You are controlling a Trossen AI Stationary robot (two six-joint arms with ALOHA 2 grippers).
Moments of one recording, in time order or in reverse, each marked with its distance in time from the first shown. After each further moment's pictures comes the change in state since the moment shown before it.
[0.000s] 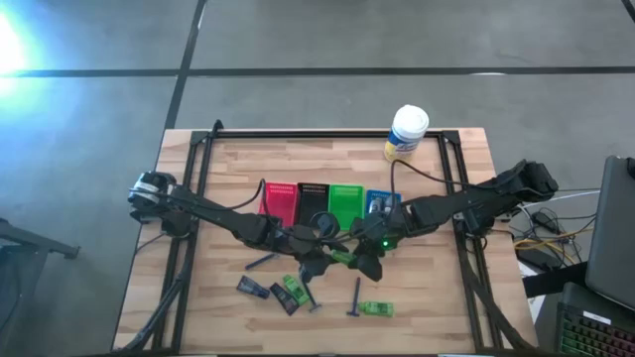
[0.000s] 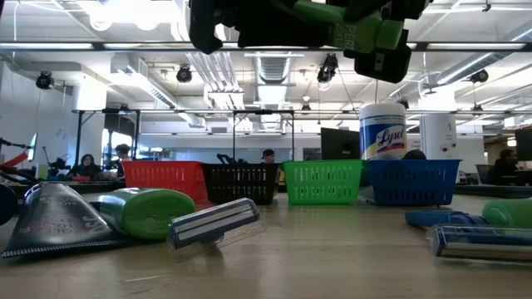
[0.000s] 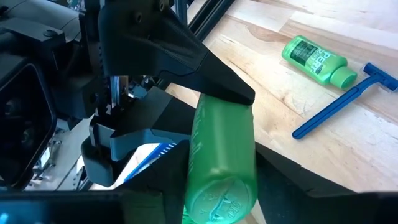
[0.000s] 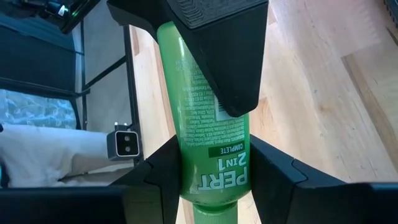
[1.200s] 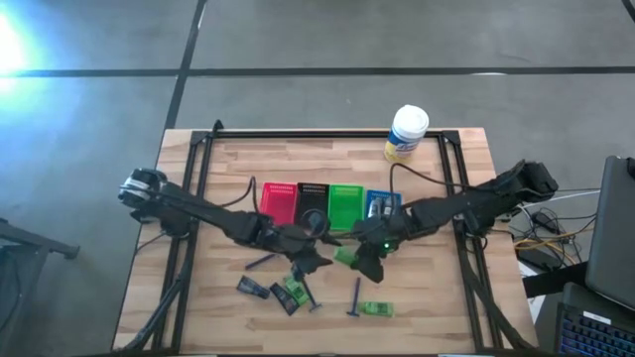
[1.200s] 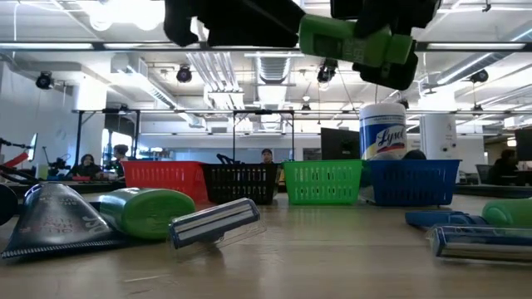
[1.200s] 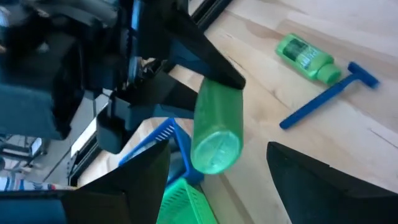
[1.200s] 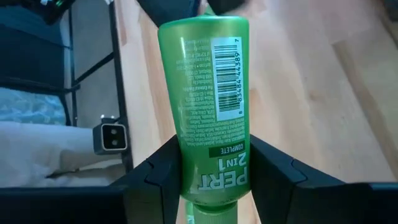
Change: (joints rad) left arm 0.006 -0.074 -0.071 -0.020 -0.020 -0.065; right arm 0.025 0.001 -0.027 -0.009 0.014 -0.005
